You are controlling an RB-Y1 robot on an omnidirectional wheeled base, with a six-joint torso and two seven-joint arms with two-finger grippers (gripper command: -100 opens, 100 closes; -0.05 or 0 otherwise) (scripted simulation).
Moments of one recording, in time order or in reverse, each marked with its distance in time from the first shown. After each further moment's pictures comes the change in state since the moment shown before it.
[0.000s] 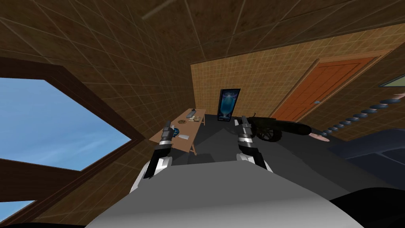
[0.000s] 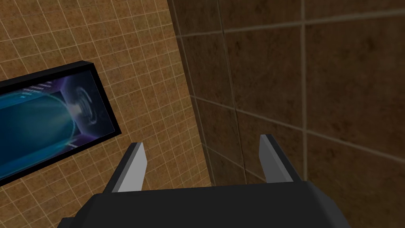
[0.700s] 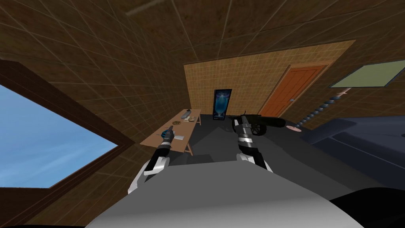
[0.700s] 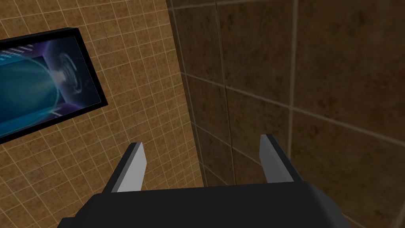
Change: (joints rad) left arm -0.045 0.116 0.030 0.177 0.119 0.164 -0.013; right arm 0.000 0.000 0.000 0.000 0.000 0.000 0.000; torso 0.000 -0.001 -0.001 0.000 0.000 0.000
